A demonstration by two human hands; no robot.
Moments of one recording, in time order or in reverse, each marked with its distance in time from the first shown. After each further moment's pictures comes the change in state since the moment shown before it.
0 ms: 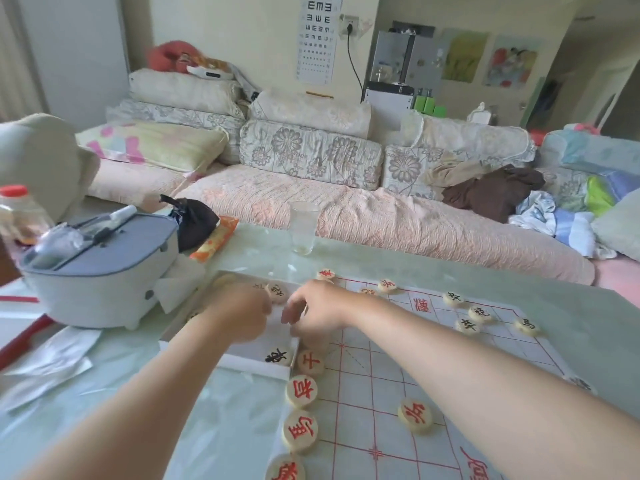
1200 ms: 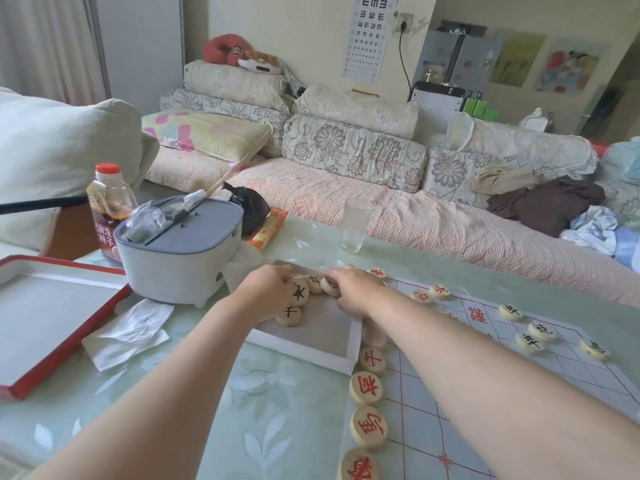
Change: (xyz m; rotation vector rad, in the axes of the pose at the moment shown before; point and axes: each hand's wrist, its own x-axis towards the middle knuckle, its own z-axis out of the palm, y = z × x) left_hand -0.011 -0.068 -0.002 -0.502 0.163 -0.167; right_hand 0.072 -0.014 0.027 -0.352 0.145 0.168
